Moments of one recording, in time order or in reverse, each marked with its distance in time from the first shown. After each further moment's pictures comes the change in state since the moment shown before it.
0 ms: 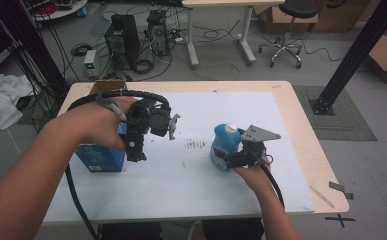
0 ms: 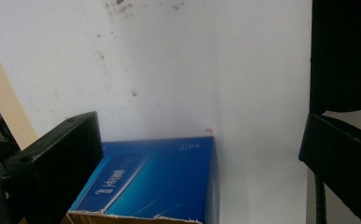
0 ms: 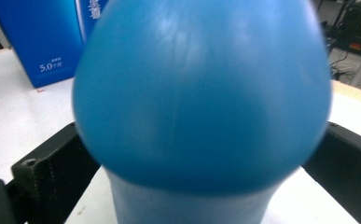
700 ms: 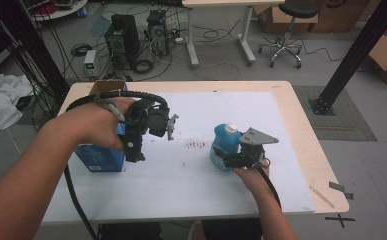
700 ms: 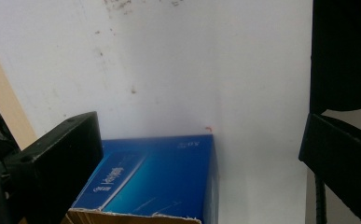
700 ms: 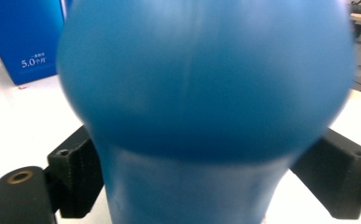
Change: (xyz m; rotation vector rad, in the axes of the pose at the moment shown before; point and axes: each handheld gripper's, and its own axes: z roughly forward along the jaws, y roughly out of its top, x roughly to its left) left arm -0.001 -0.003 0.001 -0.001 0.003 -0.006; right arm 0.005 -0.008 0.003 0.002 -0.062 -0.014
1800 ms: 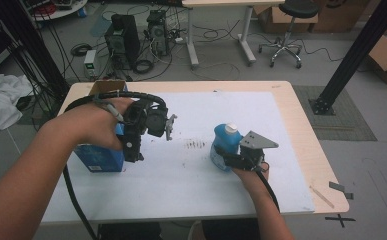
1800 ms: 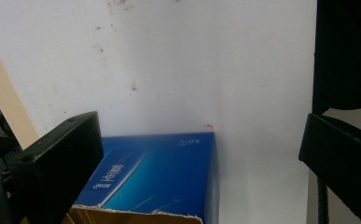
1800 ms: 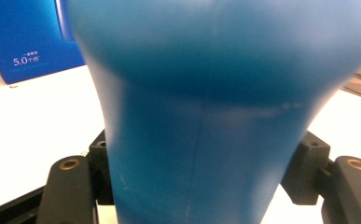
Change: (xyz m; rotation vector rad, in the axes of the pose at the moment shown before) left arm 0.000 -0.003 0.002 0.007 0.004 -0.008; right arm 0.004 -0.008 0.000 -0.028 -0.026 -0.010
